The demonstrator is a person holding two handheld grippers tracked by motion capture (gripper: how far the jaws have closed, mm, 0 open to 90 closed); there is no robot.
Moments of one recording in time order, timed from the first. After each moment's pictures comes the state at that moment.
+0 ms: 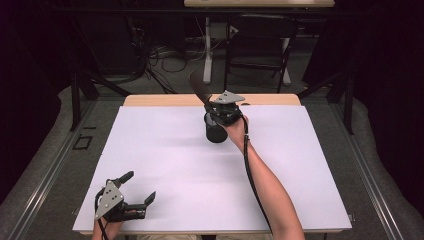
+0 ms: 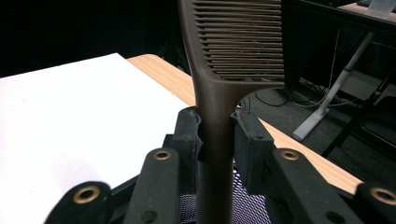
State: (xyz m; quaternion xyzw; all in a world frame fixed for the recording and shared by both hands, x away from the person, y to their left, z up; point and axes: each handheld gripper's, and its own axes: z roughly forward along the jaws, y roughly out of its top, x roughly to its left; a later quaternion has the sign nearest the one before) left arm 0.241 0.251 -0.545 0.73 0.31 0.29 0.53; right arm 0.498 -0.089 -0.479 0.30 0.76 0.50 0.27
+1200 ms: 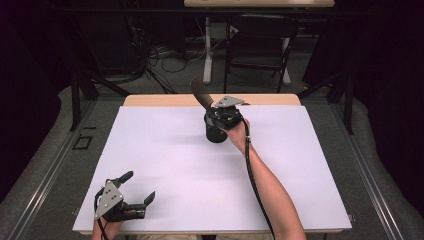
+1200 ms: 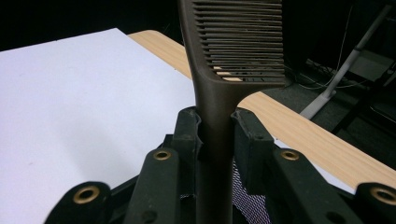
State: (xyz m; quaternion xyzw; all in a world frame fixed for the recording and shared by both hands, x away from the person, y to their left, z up) left arm 0.242 0.252 -0.544 0.73 0.31 0.29 0.53; right arm 0.499 -0.092 -0.494 0.31 0.78 0.48 0.25
